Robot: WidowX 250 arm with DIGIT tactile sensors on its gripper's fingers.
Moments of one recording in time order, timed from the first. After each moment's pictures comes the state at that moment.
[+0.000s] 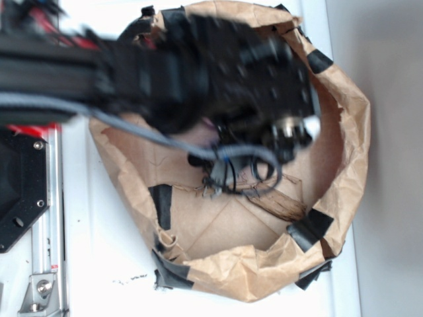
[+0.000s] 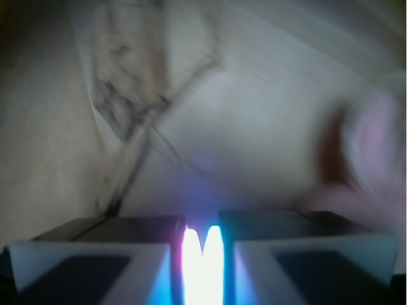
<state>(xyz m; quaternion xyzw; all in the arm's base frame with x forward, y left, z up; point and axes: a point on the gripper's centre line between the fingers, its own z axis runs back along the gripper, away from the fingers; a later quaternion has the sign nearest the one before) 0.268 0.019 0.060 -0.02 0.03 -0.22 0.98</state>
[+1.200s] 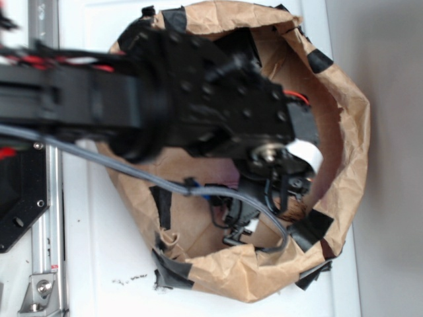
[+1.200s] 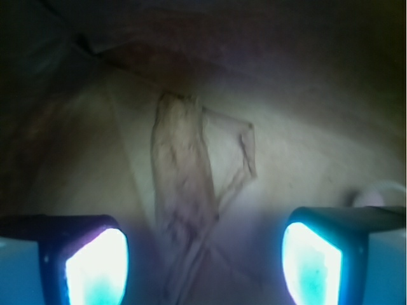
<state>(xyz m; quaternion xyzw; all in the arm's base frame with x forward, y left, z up) 0.296 -0.031 0.048 -0.06 -0.09 -0.23 0.97</state>
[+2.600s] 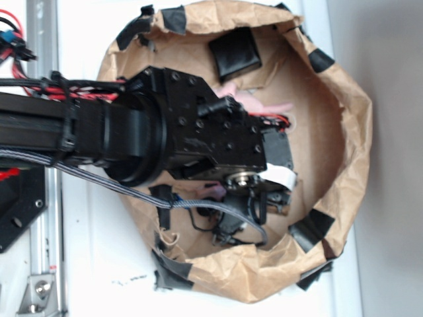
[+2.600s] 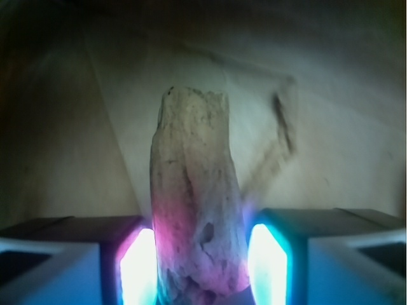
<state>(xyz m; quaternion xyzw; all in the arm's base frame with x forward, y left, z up) 0.284 -0.033 0.031 -0.04 -0.10 -0.20 0.97</state>
